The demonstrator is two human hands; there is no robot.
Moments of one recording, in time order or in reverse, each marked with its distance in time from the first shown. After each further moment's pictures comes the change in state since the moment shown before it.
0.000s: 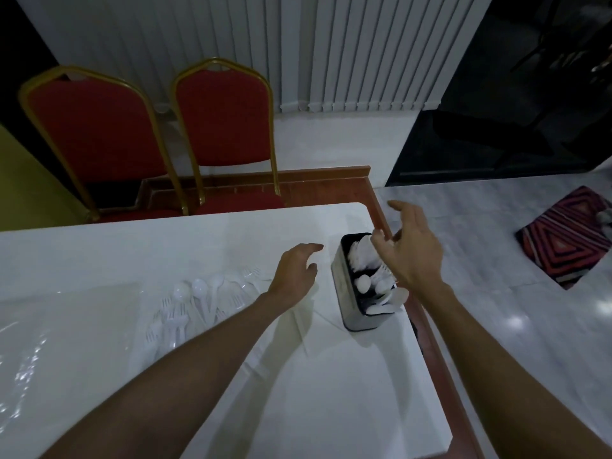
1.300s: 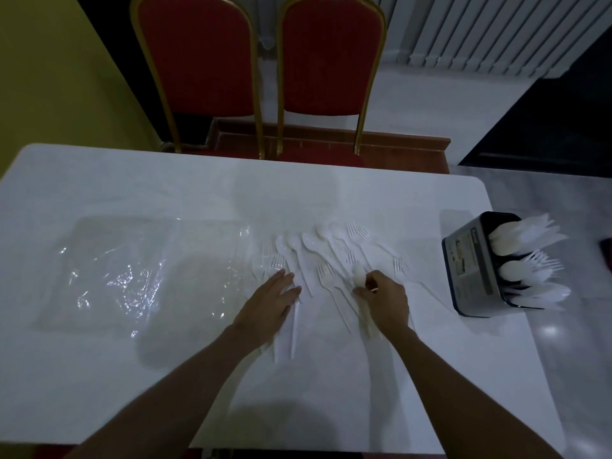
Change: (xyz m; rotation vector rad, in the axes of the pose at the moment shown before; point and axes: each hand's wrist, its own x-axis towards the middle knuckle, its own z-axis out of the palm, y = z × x) left_hand -0.167 -0.252 -0.106 0.530 -0.095 0.174; right_hand -0.148 -0.113 0.226 0.106 -0.511 0.298
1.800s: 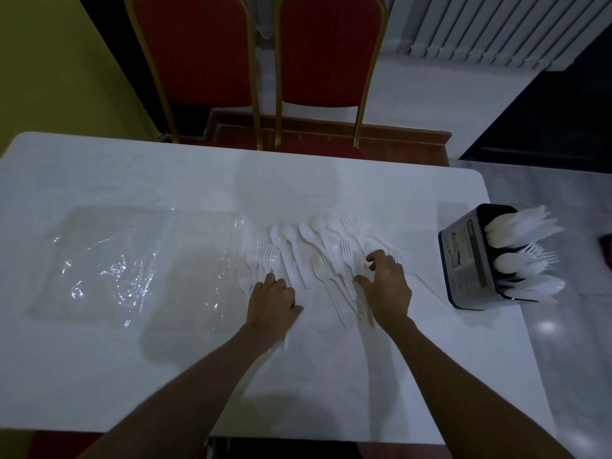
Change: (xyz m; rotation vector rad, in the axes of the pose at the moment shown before) left_hand 0.013 0.043 0.001 0.151 -0.198 -0.374; right_hand 0.002 -0.001 -0.009 -0.190 0.126 -0.147
